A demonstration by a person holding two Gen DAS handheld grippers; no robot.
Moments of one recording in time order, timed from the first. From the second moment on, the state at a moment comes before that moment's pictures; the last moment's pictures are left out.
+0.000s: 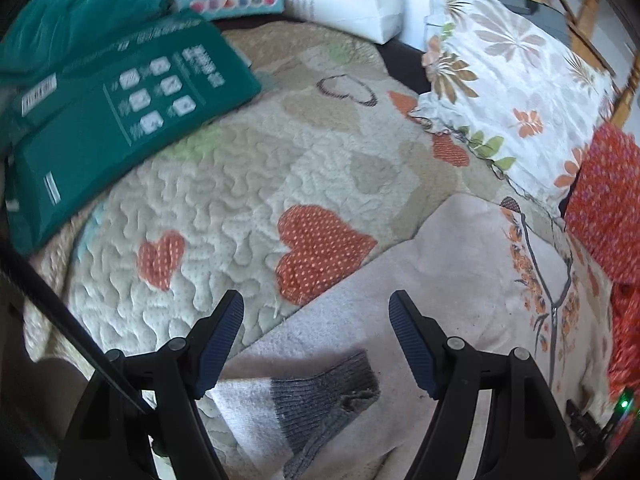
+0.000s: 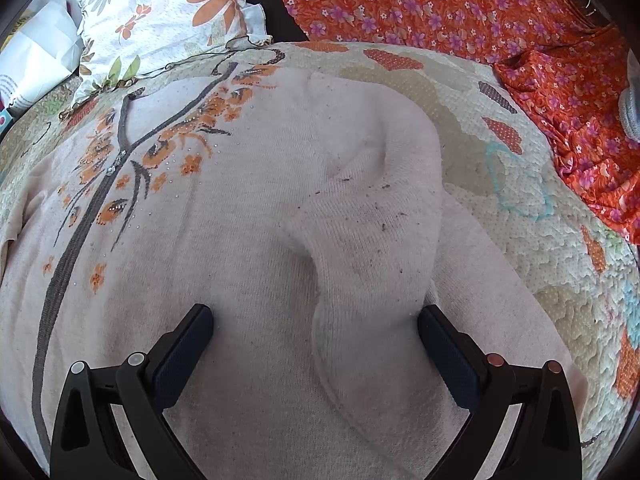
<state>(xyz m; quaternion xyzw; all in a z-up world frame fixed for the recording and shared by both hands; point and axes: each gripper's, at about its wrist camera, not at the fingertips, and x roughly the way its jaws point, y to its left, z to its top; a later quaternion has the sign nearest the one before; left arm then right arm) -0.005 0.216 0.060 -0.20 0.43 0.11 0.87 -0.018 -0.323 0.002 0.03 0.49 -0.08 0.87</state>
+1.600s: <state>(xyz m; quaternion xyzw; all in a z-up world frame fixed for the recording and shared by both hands) -0.004 0.309 0.238 -0.12 0.24 0.22 0.94 -0.046 -0.364 0.075 0.11 0.38 -0.10 0.91</state>
